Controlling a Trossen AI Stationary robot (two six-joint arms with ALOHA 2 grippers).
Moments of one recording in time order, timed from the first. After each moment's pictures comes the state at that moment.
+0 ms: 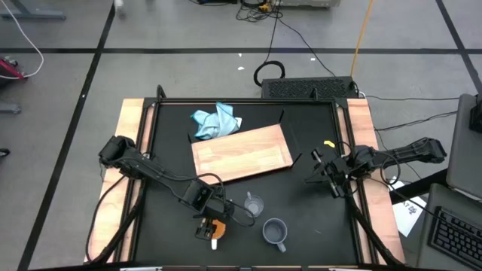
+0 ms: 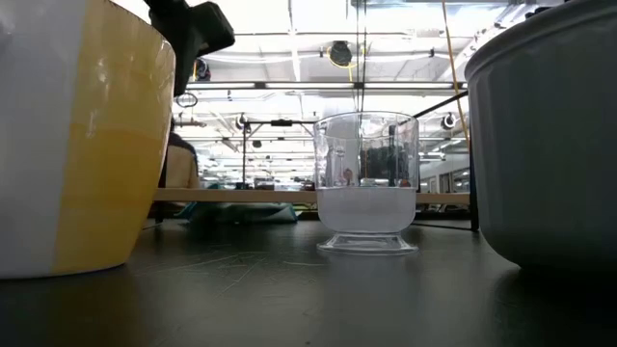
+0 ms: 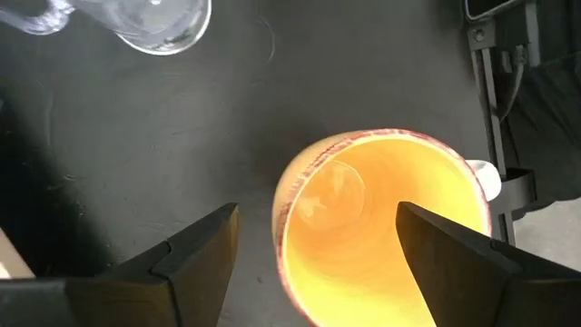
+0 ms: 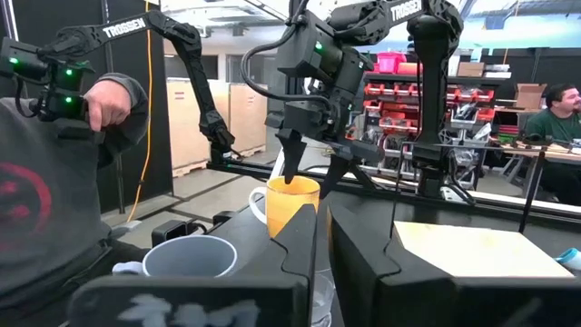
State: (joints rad) left arm -0.45 1.82 1.48 -0.91 0.11 -0.27; right arm 0.15 0.29 0.02 0.40 -0.26 0.00
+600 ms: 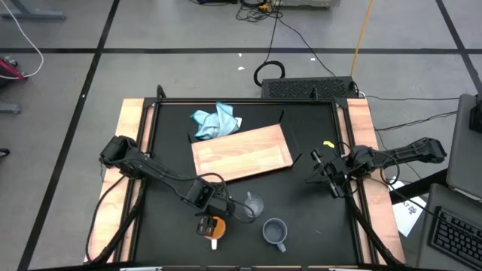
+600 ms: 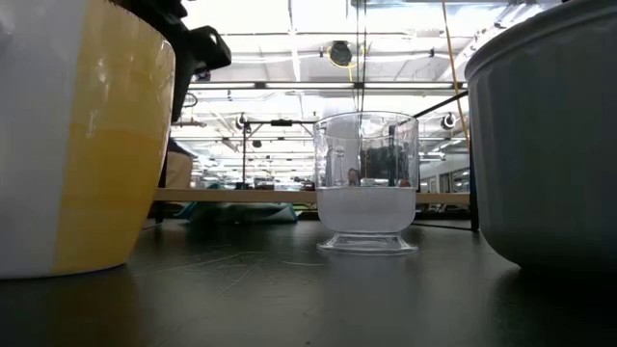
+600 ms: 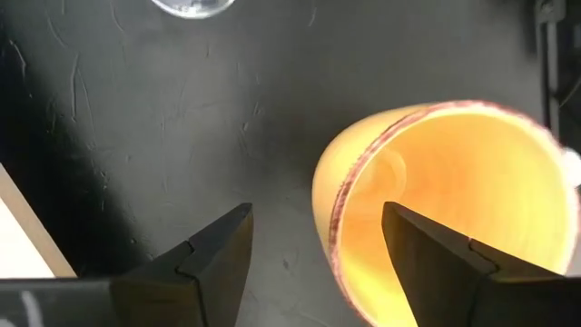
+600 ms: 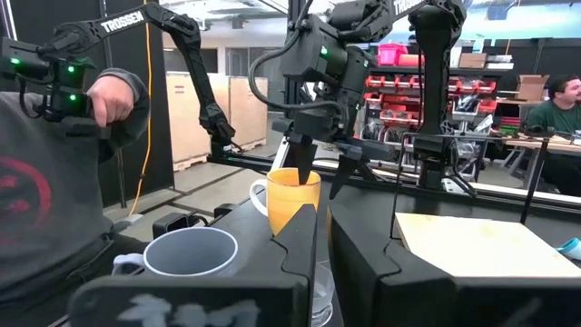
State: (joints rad) left arm -0.43 1.83 1.45 -0.93 0.08 -0.27; right arm 0.15 0.29 0.02 0.38 -0.26 0.00
